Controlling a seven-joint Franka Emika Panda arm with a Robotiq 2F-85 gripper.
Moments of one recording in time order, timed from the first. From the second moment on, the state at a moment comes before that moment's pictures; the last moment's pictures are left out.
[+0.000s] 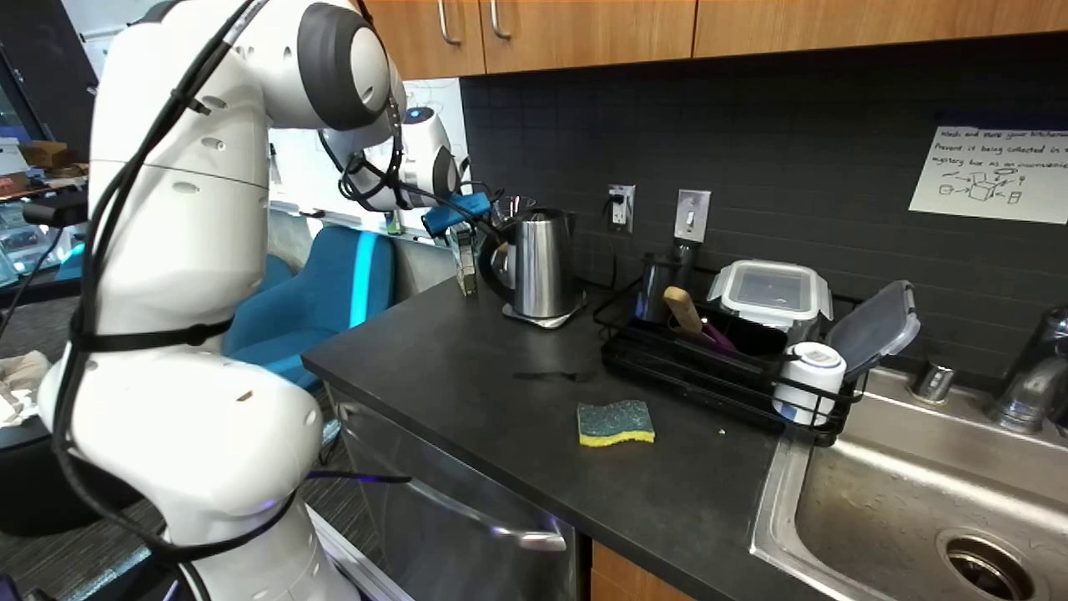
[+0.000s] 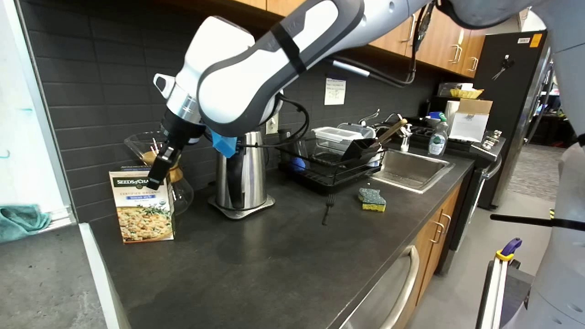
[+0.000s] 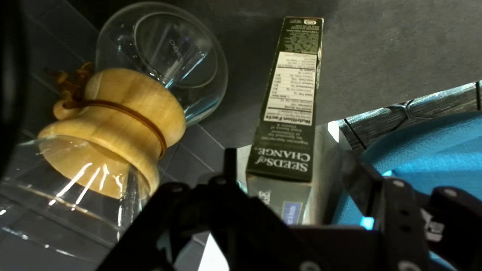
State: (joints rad) arm 0.19 0.41 0.25 -1.85 -0.18 2.82 -0.39
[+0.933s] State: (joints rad) arm 0.19 0.42 0.26 -1.84 -0.18 2.83 -0.39
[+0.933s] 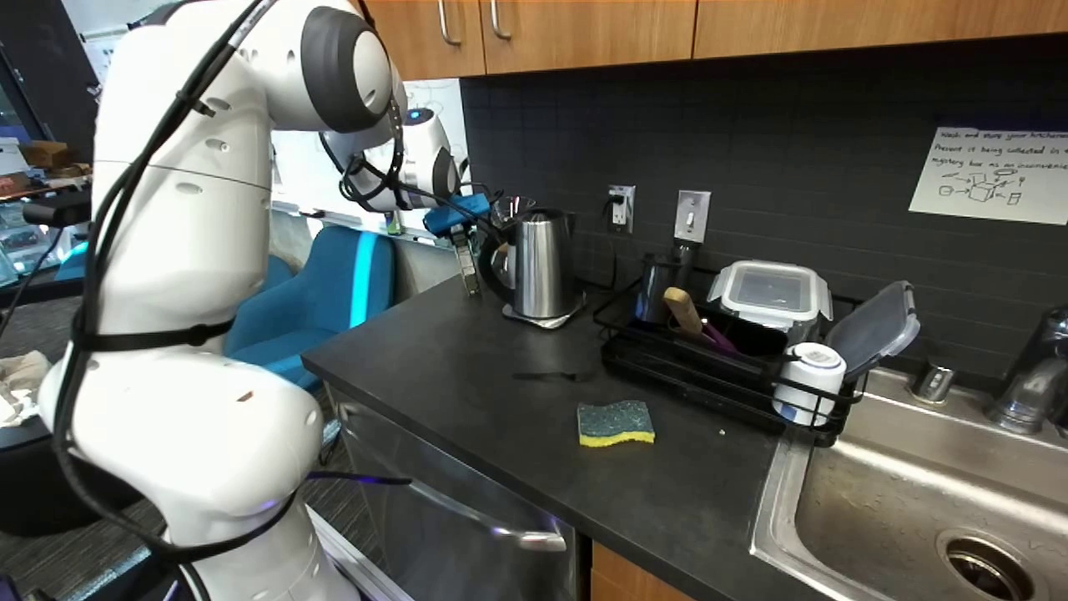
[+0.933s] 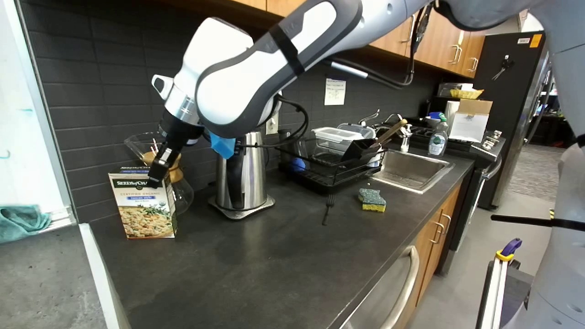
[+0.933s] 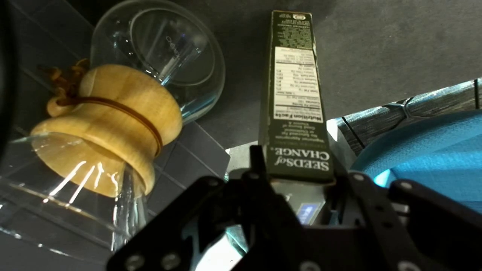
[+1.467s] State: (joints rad) arm 0.20 0.41 0.27 -1.84 -0.18 2.83 -0.39
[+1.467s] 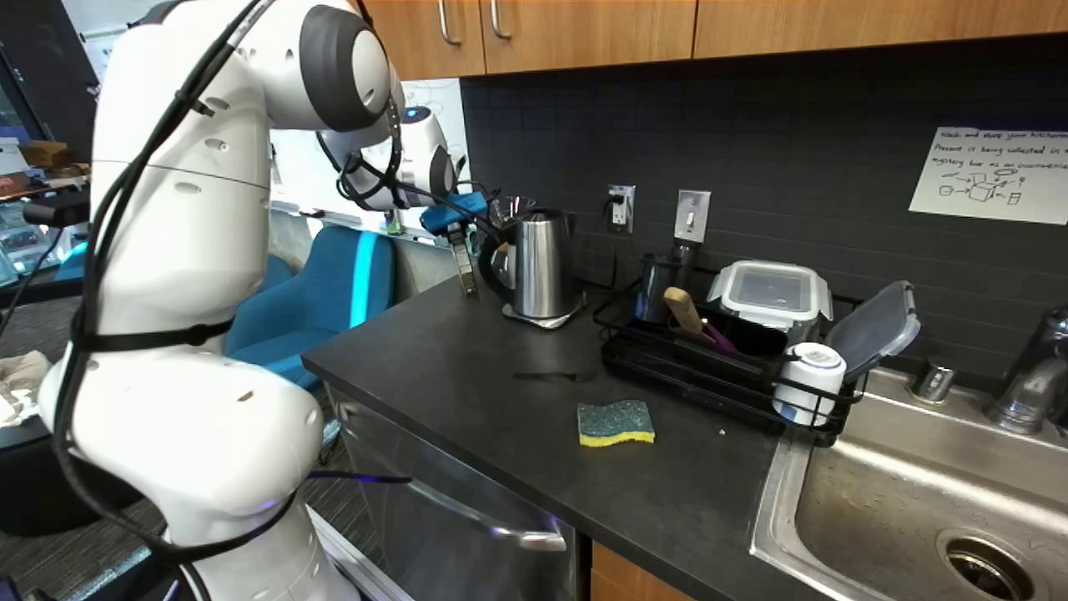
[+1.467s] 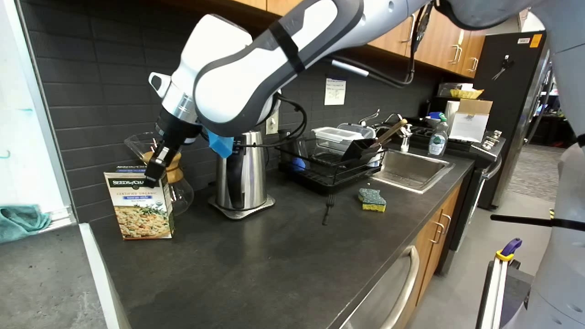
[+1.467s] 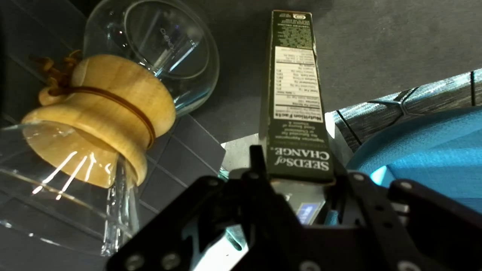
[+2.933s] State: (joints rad) arm 0.22 0.11 0.28 -2.14 -0.17 2.81 -0.25
